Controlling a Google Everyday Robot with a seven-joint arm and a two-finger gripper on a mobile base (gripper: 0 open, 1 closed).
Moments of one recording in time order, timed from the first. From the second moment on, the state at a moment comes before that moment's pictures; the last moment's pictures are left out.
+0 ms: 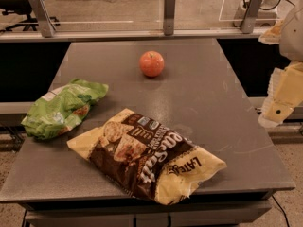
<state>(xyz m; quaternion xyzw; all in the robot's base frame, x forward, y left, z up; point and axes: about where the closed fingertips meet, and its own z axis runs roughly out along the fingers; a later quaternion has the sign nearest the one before) 0.438 -0.213 0.989 -0.60 0.78 -0.05 0.18</state>
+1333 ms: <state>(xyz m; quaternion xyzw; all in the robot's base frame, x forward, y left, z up) 0.582 -0.122 0.965 -0.64 0.72 0.02 0.27</state>
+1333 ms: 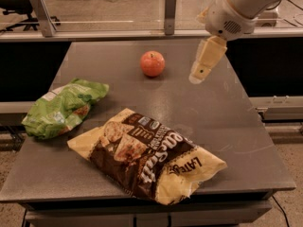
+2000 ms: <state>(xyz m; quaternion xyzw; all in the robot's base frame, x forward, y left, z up) 0.675 -0.081 0.917 -0.61 0.73 0.09 0.29</state>
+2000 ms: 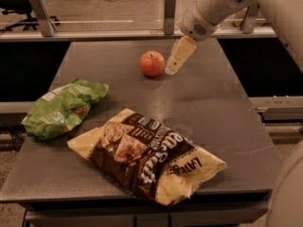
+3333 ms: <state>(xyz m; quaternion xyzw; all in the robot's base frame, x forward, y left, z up) 0.698 -0.017 0.852 -0.64 0.70 0.18 0.25</state>
